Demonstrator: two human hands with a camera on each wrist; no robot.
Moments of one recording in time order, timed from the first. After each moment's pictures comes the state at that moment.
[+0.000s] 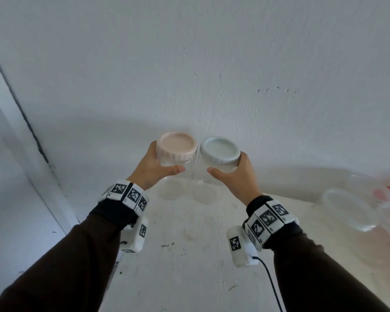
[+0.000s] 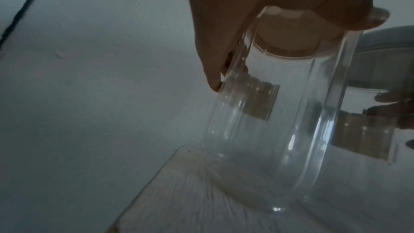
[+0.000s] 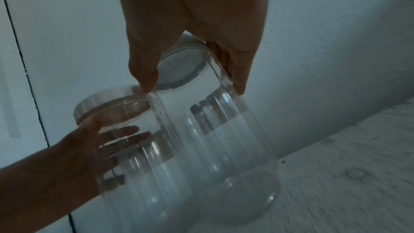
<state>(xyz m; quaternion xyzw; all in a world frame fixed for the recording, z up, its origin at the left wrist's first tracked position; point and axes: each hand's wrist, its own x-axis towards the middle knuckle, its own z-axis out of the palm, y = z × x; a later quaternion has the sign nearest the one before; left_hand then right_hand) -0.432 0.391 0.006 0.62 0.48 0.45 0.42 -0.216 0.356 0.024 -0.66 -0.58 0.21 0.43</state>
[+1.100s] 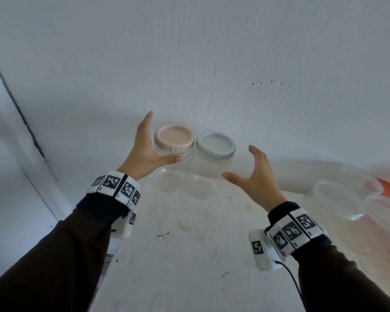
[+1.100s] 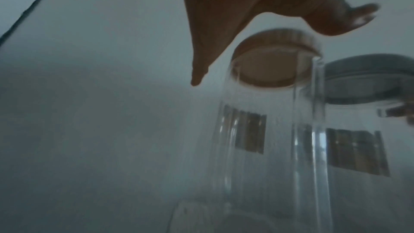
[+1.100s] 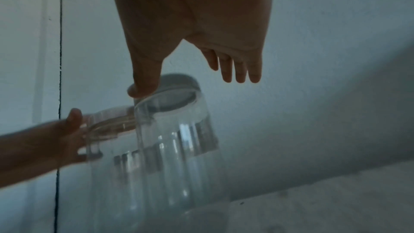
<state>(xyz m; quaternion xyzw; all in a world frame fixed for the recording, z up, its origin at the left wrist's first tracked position) -0.435 0.378 0.028 0.69 0.48 0.46 0.28 -0.176 0.312 0.037 -0.66 -0.66 0.14 0.34</state>
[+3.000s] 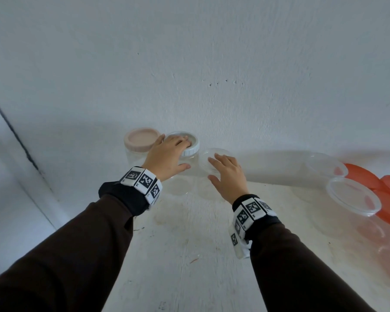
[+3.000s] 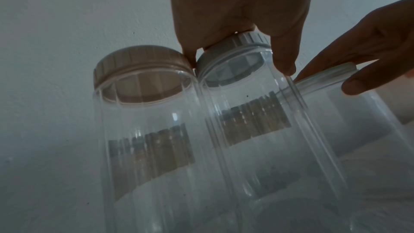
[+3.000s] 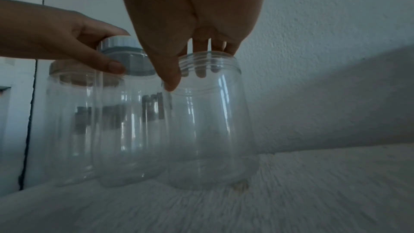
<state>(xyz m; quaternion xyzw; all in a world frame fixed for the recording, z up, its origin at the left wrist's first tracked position) -0.330 0.361 0.043 0.86 0.46 0.19 -0.06 -0.137 0.314 0.007 -0.63 -0.75 0.00 0.21</state>
